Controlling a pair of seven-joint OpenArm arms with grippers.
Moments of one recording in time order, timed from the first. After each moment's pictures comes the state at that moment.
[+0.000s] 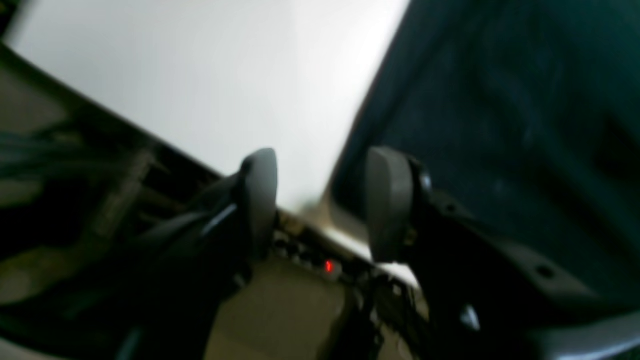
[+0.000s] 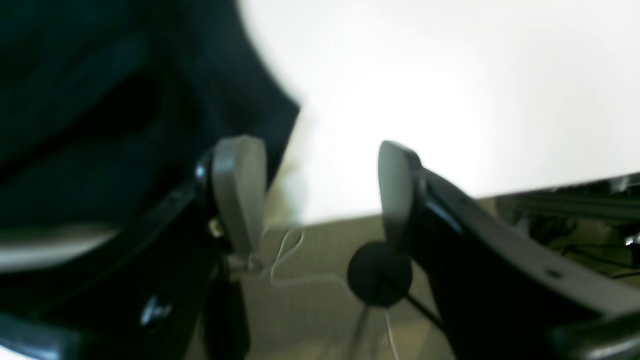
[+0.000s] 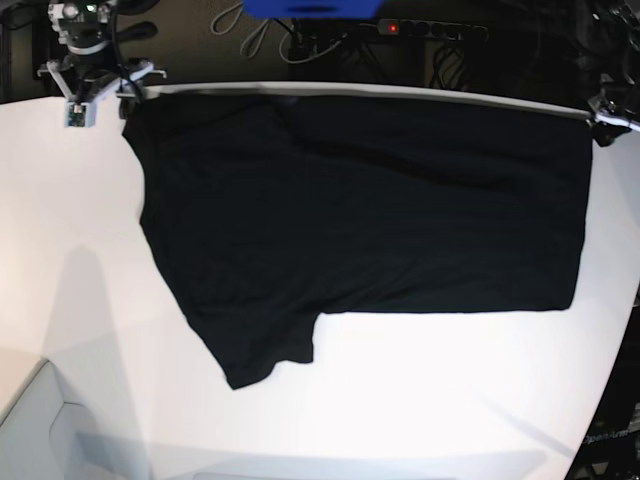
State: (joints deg) left arm 17.9 -15.1 -51.4 85.5 -30.4 -24.5 43.7; right arm -32.7 -9.3 35.9 113.1 -1.6 25.5 -30.2
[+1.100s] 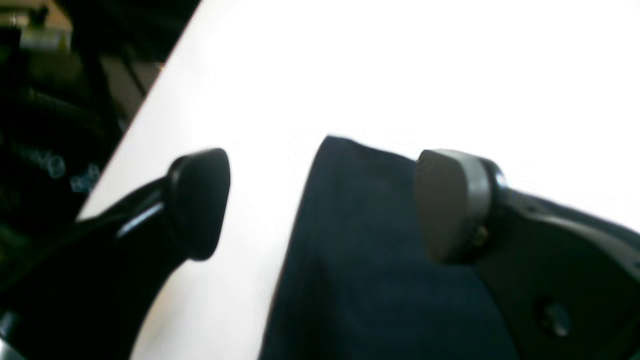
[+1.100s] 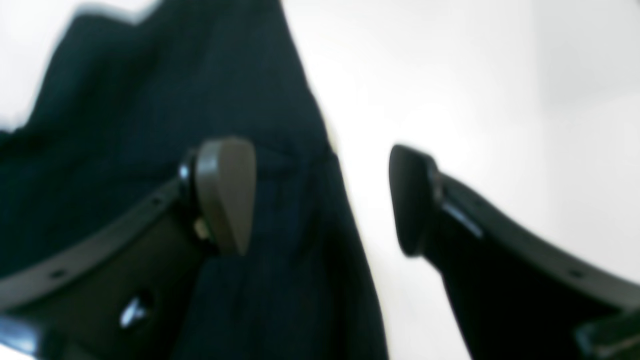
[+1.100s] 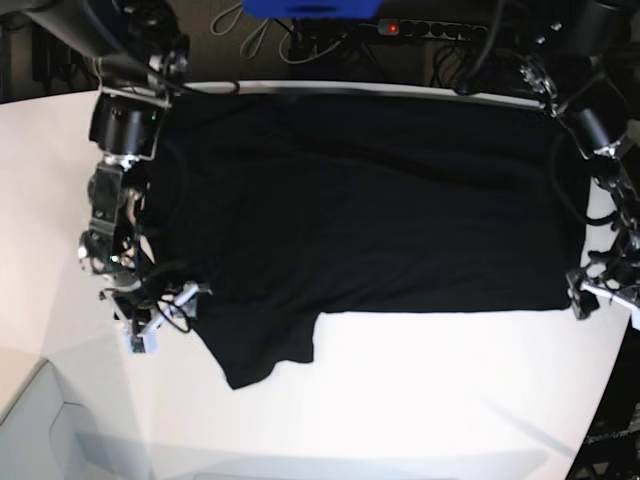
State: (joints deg) left arm -19.6 -18.4 -36.9 65.1 -5.7 -24.6 33.5; right arm 21.8 3.7 17.6 60.5 -2.0 25.4 -28.4
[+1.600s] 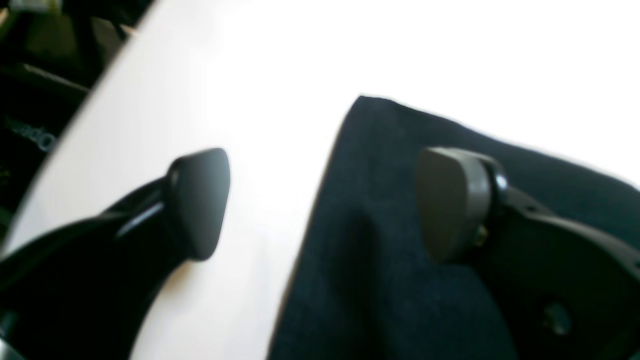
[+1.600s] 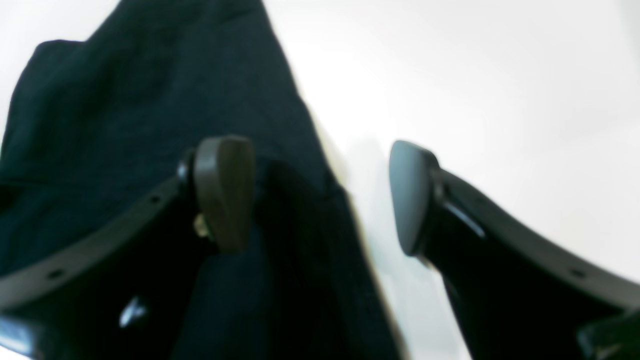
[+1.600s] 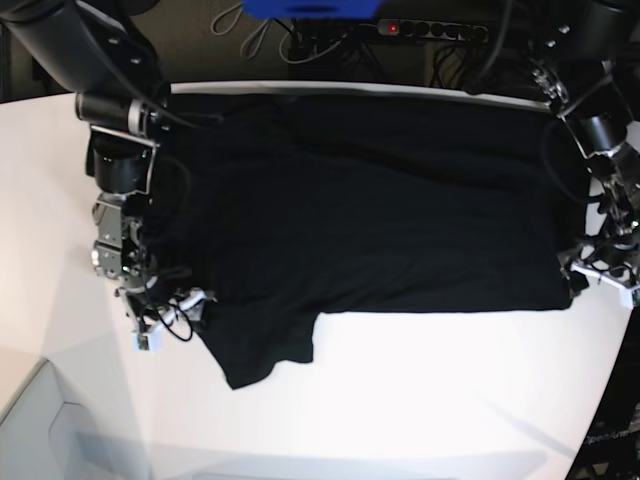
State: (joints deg) left arm -20.8 -21.1 -34.7 48.5 -4.2 -24.0 22.4; right arm 29.1 5.8 17.3 37.7 -2.0 25.1 -12.8
